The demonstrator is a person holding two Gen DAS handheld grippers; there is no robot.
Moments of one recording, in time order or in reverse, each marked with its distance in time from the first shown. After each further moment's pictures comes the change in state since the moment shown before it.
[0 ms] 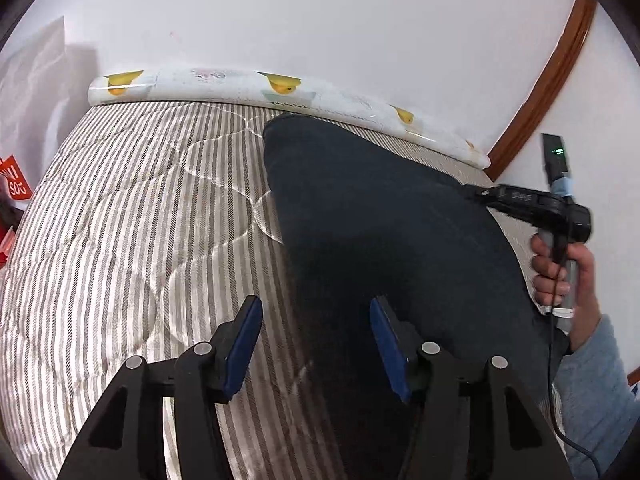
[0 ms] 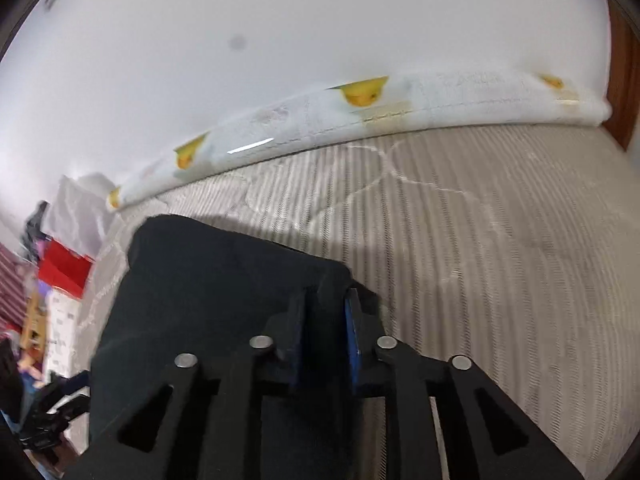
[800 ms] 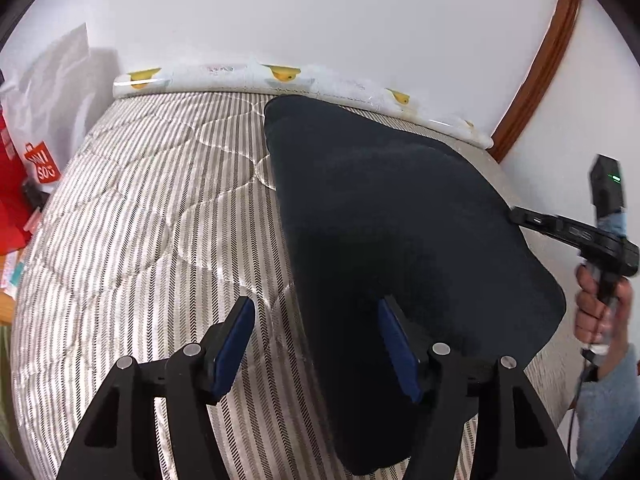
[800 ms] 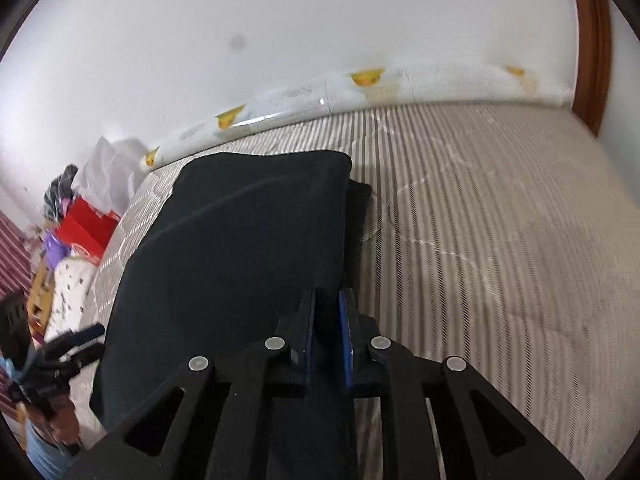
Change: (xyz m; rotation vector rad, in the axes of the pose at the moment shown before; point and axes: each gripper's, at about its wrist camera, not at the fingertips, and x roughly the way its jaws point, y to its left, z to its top) left arm -0.033 -0.029 -0.045 0.017 0.004 0.093; right arm -0.083 0.006 -0.088 -0.053 -0.008 0.075
